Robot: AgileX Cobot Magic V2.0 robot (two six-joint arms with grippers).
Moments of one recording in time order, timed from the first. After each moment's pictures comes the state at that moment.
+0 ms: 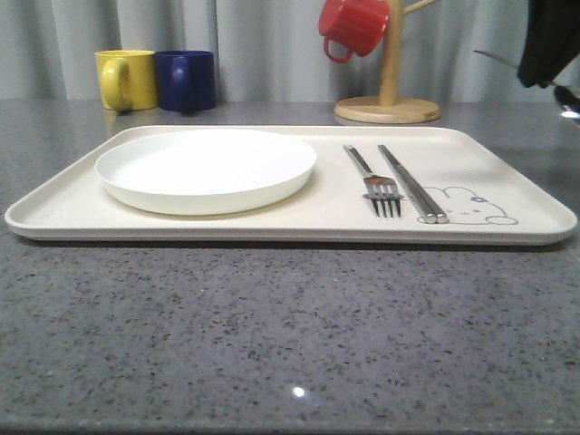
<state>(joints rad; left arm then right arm) -0.17 0.31 -0.33 -0.47 0.13 0.33 0.24 1.56 -1.41 -0.01 1.02 0.31</state>
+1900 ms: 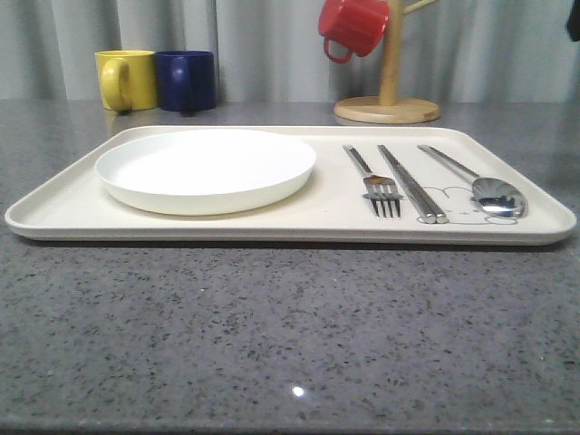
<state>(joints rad) -0.17 0.31 -0.33 -0.47 0.13 0.33 0.13 1.36 -1.25 -0.06 0.87 0.30</state>
